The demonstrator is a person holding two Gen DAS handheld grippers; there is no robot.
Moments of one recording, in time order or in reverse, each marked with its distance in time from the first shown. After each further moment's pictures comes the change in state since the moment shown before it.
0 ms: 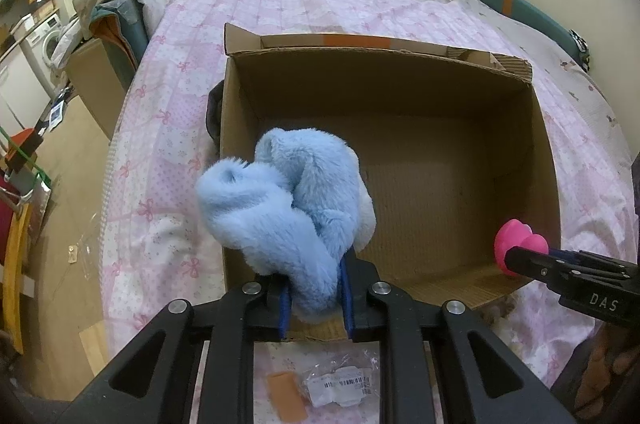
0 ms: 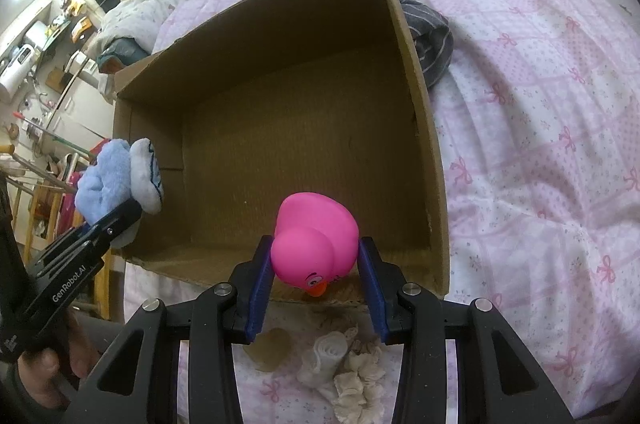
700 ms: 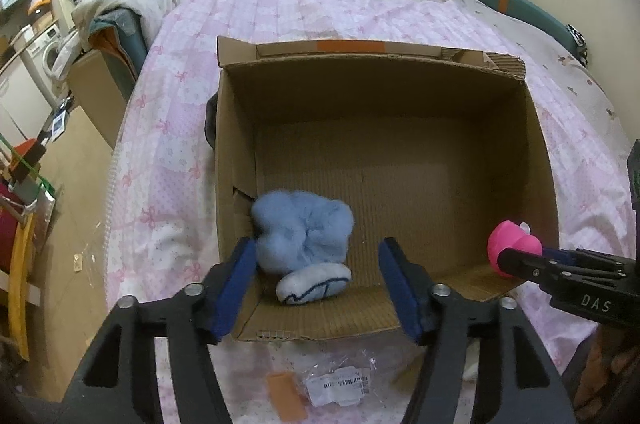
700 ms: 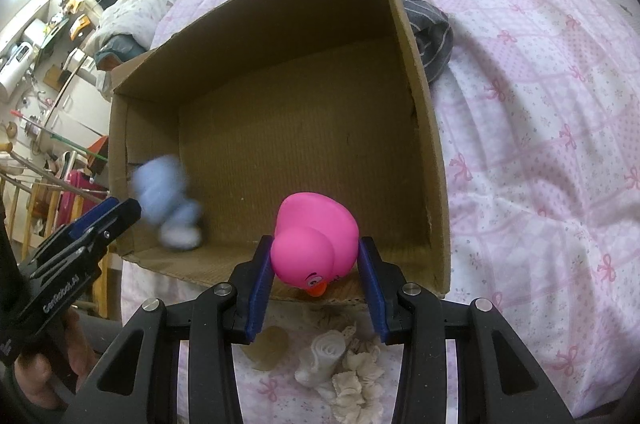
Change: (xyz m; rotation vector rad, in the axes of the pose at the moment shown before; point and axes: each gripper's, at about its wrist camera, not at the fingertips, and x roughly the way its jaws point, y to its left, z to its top) left arm -0.007 -0.008 -0.001 0.027 -0.022 0.011; right arm 0.006 0.002 0.000 0.000 0.009 -0.003
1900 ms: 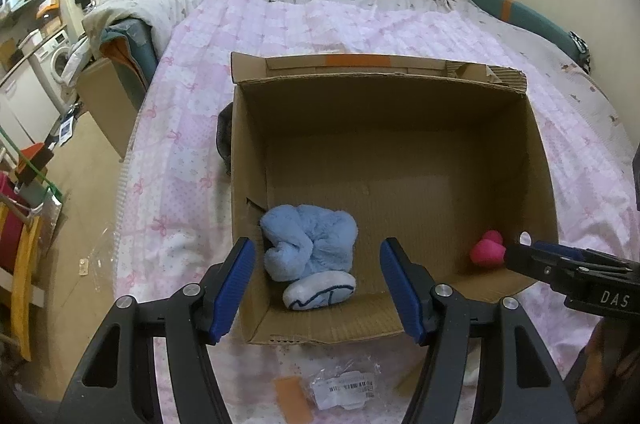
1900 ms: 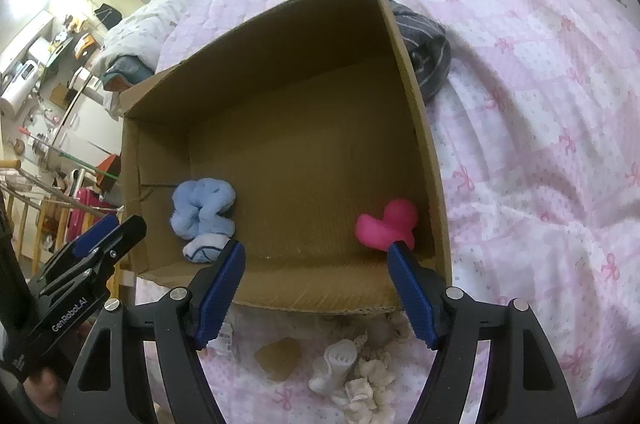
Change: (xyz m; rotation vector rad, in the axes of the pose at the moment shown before) left arm -0.008 0.004 0.002 -0.010 -0.041 0.028; right arm -0.009 -0.001 0.003 0.030 -0.060 0.031
